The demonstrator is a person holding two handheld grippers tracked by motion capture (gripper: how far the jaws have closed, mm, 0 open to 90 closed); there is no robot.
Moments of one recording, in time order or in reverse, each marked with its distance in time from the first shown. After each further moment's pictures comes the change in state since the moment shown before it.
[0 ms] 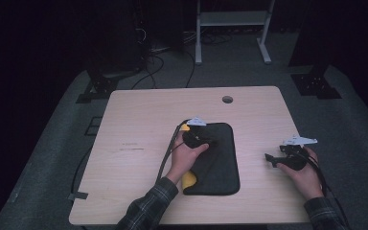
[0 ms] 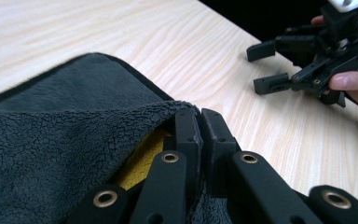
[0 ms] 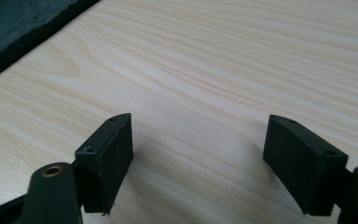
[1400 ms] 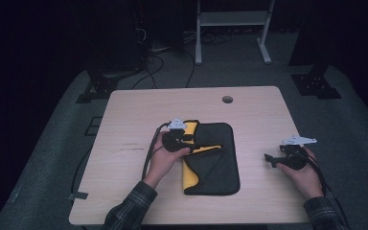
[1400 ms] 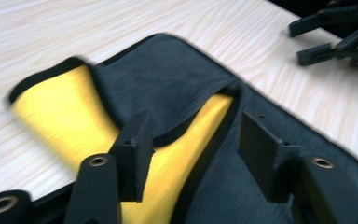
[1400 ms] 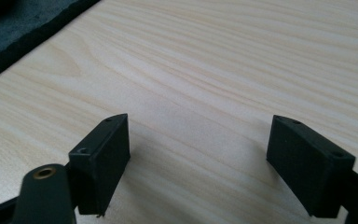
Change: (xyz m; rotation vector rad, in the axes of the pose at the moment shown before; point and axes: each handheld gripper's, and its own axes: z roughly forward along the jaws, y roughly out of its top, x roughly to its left) left arm 0.021 -0.025 -0.069 0.006 0.170 0.067; right arm 0.001 0.001 0.001 0.007 0.006 -0.005
